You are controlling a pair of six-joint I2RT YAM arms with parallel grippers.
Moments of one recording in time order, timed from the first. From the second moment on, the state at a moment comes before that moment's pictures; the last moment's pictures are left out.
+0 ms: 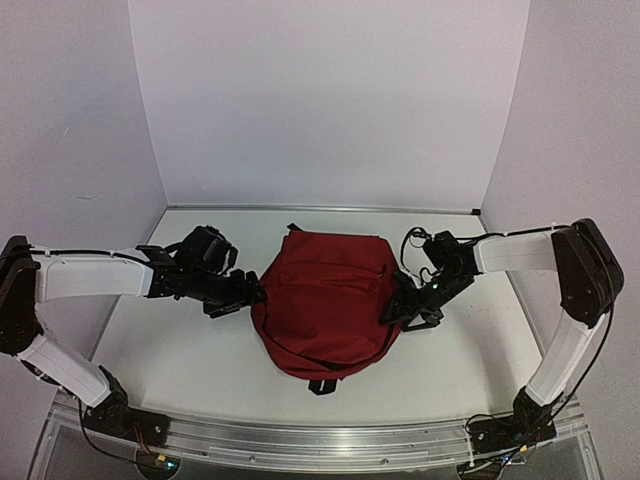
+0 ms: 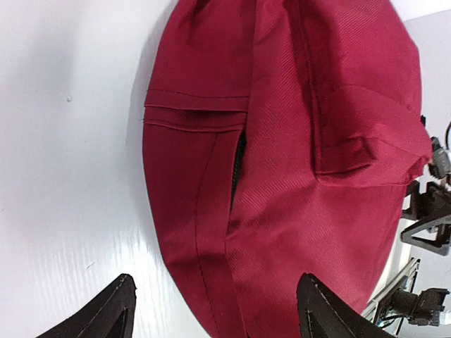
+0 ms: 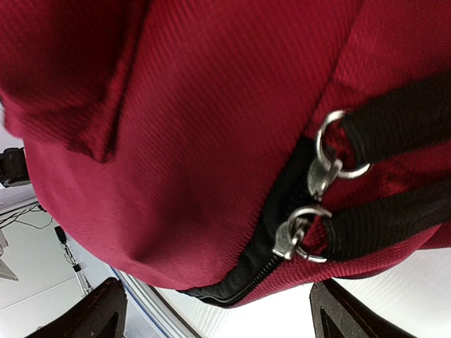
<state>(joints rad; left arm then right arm) -0.73 1.44 0.86 -0.29 0.09 -0.86 0.43 1.77 1.03 -0.60 -0.70 0.20</state>
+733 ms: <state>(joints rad) -0.74 1.47 0.88 -0.20 0.20 -0.84 0.44 1.67 1.14 -0.58 -0.63 0.29</state>
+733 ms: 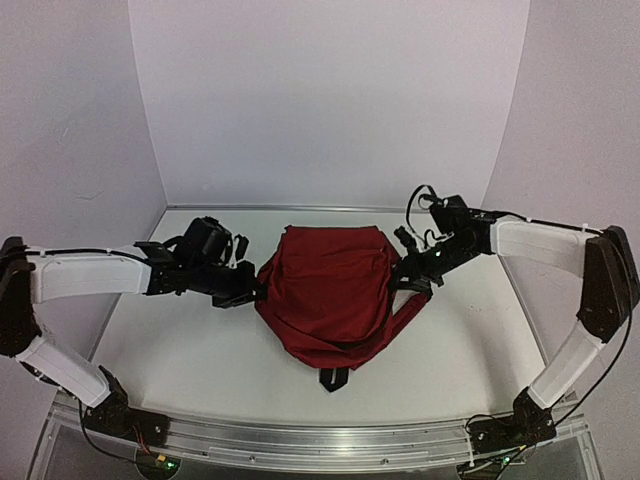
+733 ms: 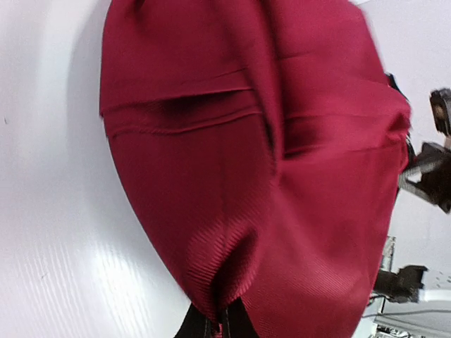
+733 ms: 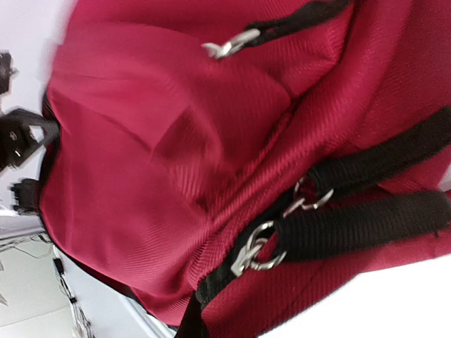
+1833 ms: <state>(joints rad) -0.48 1.65 1.68 -0.33 0.18 -0.46 0.38 1.99 2.13 -0.62 -0.54 0.42</state>
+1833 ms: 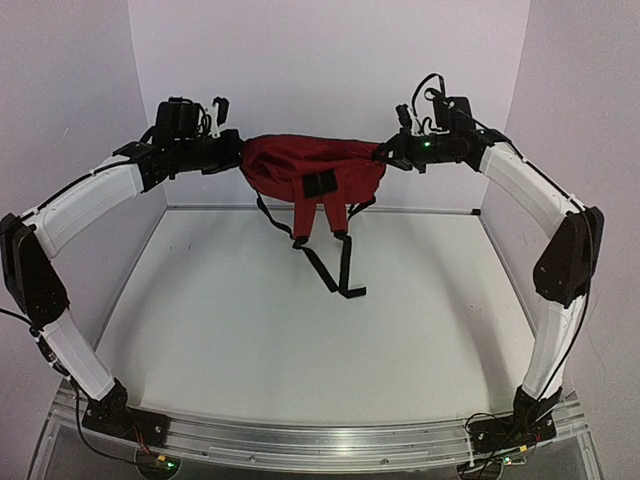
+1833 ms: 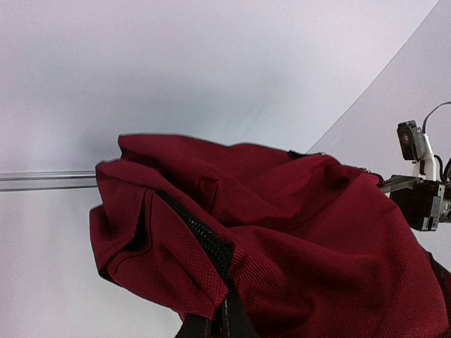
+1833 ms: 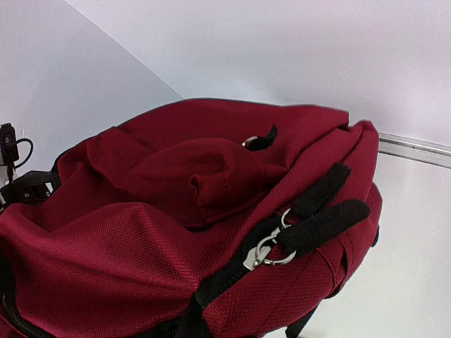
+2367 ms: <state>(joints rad) -0.54 1.55 0.79 -0.01 0.34 -0.54 0.38 1.88 1.29 -0.54 -0.65 0.16</state>
